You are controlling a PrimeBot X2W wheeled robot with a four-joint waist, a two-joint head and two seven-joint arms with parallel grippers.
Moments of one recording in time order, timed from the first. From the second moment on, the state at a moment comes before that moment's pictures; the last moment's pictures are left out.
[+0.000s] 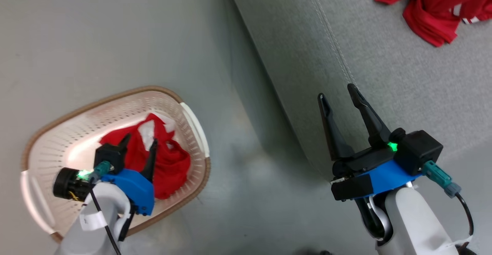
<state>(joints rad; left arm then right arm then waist) -0.50 0.24 -0.37 0.86 -0.27 -0.13 -0.24 -0.33 -0.05 0.21 0.16 0.22 0.13 -0.25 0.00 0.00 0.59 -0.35</state>
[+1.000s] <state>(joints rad) -0.66 0.38 -0.44 0.99 -0.31 -0.06 -0.09 -0.40 -0.05 0.28 0.09 0.35 0.13 -0.26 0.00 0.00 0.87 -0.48</state>
